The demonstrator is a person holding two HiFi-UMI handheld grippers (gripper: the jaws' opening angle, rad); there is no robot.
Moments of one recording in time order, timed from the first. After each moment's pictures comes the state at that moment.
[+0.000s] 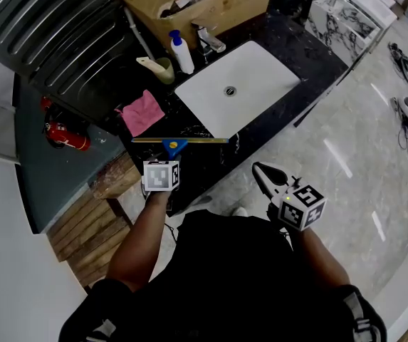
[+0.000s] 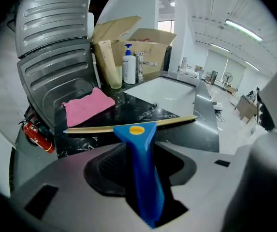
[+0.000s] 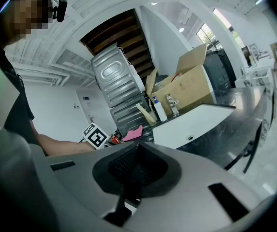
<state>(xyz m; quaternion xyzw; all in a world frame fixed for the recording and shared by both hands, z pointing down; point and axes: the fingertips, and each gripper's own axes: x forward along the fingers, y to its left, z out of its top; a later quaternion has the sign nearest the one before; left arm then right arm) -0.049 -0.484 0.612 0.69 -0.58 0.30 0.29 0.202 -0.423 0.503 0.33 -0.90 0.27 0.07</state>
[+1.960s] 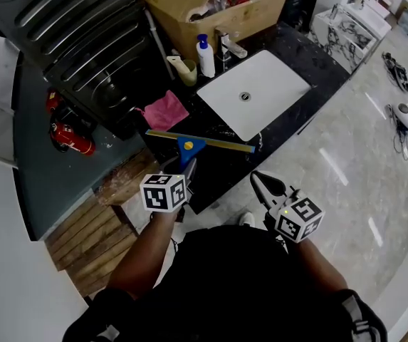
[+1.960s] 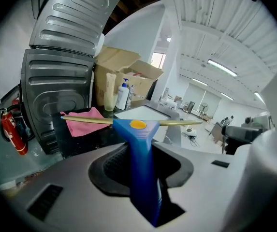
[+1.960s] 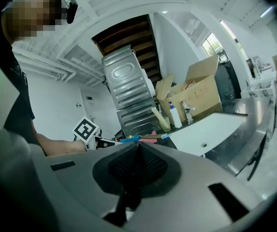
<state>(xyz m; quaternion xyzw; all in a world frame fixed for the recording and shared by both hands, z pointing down) -0.065 -0.442 0.526 0.79 -0.52 0.13 0.28 0.110 -0.373 0.478 0.34 -0.91 0.21 0.05</state>
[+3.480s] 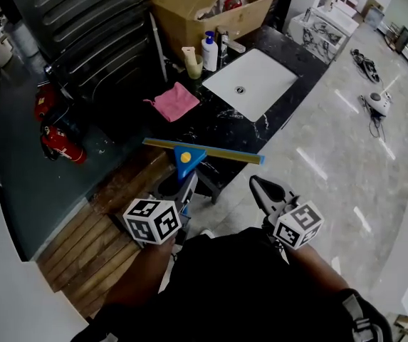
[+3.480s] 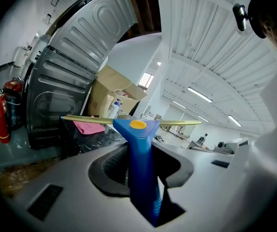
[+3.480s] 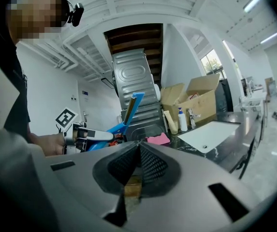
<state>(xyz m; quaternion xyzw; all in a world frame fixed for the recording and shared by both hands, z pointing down) -0.145 -0.305 0.446 0.85 -0.44 -0.01 0.29 0.012 -0.257 0.450 0.42 -0.90 0.15 0.06</state>
